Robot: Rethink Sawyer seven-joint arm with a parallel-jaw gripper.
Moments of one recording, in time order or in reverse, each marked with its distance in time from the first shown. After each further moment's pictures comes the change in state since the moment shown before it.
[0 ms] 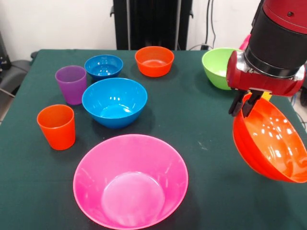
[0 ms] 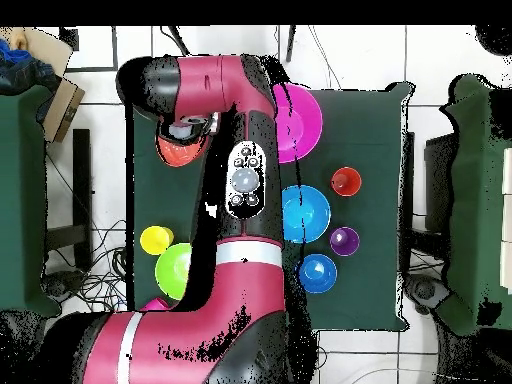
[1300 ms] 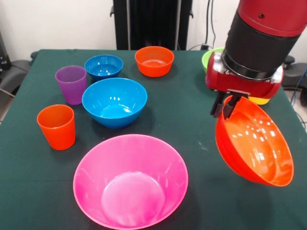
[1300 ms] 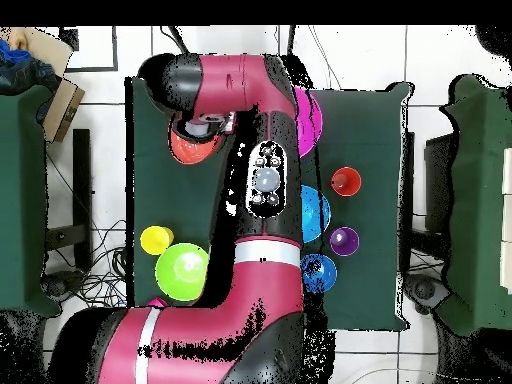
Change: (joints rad) arm -0.042 -0.002 0.000 0.006 0.000 0.000 0.000
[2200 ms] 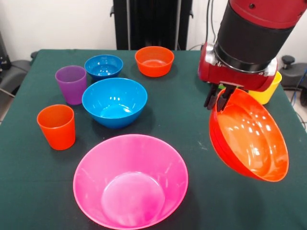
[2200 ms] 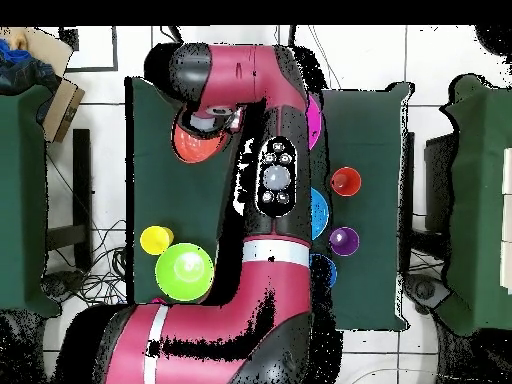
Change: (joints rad) arm -0.016 0.004 0.001 -0.060 0.000 0.099 0.000
